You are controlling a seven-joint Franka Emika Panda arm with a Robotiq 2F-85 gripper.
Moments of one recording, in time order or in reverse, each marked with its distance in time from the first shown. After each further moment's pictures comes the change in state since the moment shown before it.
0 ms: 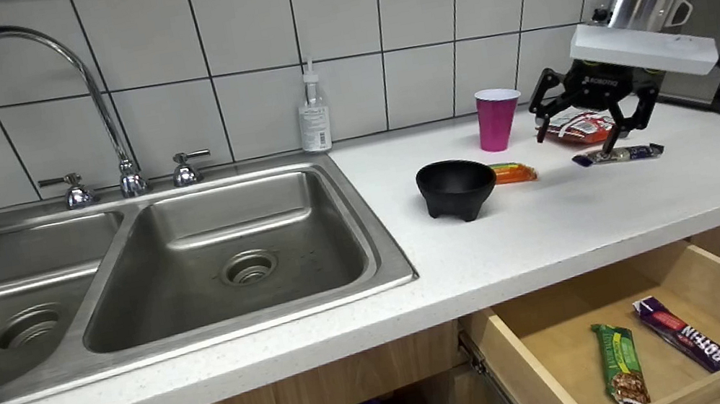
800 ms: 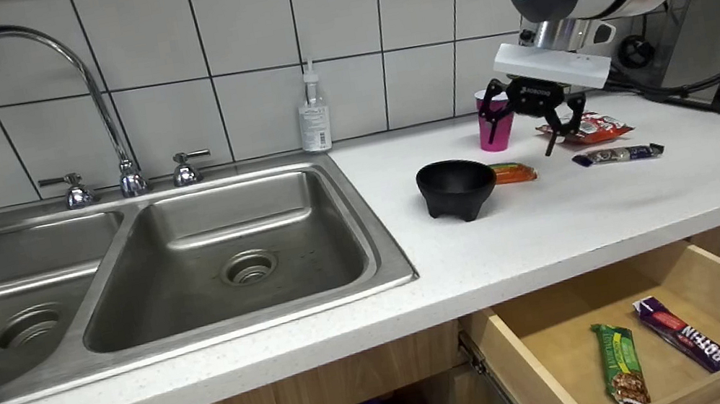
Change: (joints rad) arm 0.075 0.239 -0.027 0.304 -0.023 -0.065 0.196
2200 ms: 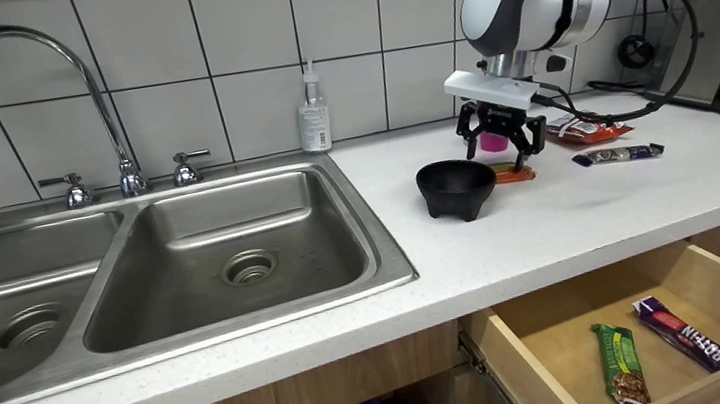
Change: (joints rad) arm 0.053 0.242 -0.049 0.309 -0.001 -0.154 0.317
